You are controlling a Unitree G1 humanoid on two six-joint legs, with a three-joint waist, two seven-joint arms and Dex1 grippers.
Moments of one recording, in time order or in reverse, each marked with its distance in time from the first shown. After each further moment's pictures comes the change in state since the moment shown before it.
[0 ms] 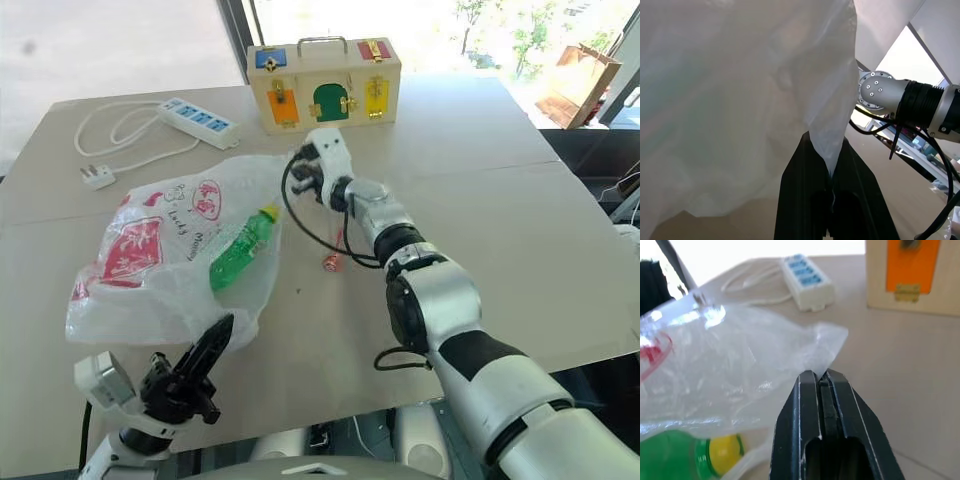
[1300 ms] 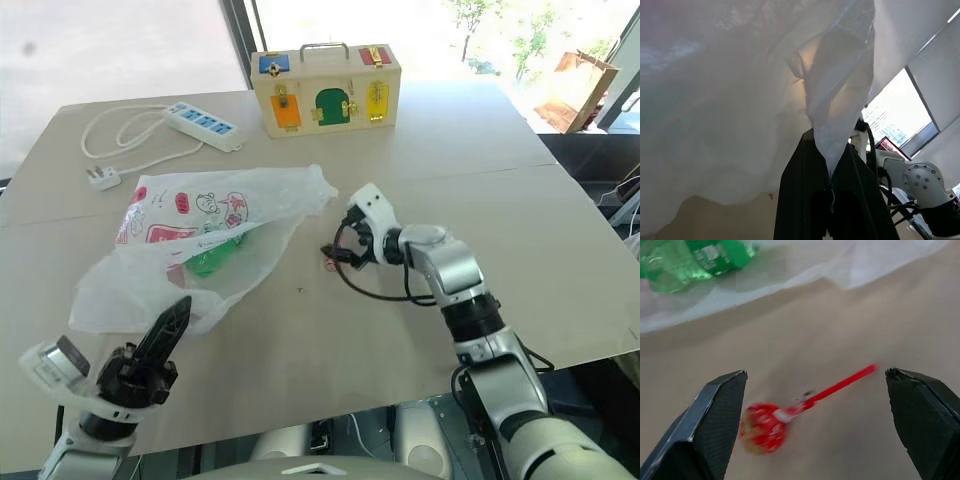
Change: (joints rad) left arm 0.010 0.066 0.169 -0.025 -0.334 0.200 0.055; right arm 0.695 -0.282 0.470 -1.300 0.083 0.907 0.088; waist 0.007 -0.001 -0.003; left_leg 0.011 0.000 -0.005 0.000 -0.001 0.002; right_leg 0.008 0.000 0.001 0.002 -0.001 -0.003
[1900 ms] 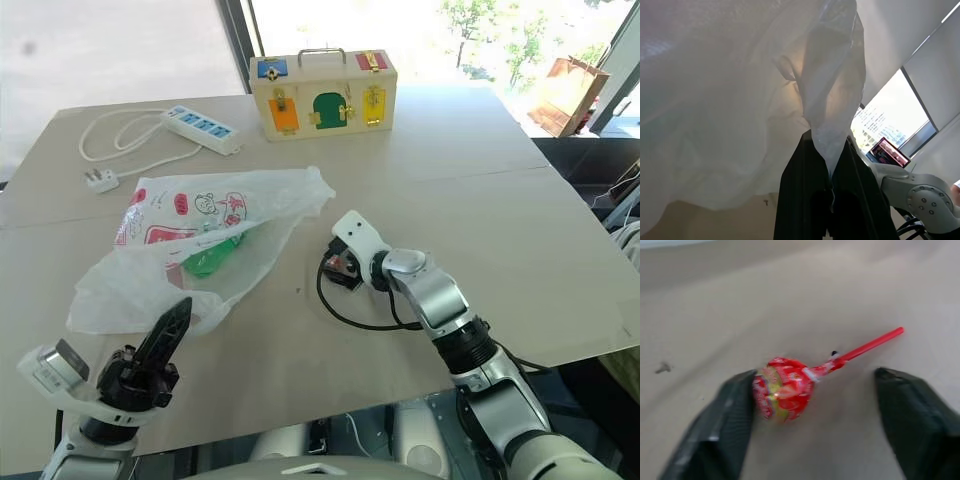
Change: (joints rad) left arm -0.023 -0.024 -0.003 -0.015 0.035 -0.003 0.009; right arm 0.072 -0.009 0.151 -0.057 -0.132 -0.120 -0.129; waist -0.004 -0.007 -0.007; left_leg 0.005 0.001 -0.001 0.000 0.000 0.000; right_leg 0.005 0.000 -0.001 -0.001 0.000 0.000
